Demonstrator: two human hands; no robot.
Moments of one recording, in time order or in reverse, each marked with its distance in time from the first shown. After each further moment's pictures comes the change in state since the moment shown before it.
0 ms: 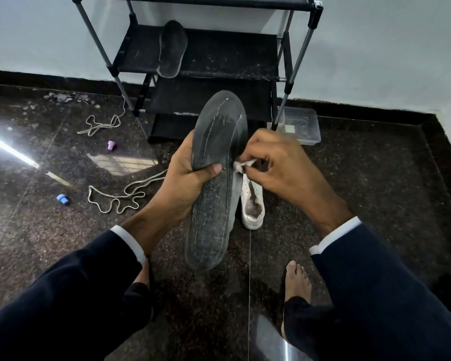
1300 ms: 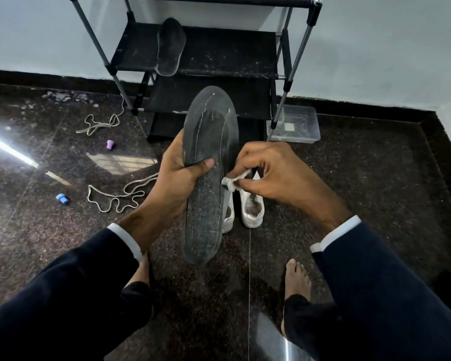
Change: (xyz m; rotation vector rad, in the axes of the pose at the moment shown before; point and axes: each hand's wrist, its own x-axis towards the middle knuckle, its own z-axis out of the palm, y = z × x) left_hand 0.003 -0.001 -0.007 0.007 0.093 -0.002; right_hand -0.002 -0.006 0.001 0.212 -0.180 0.071
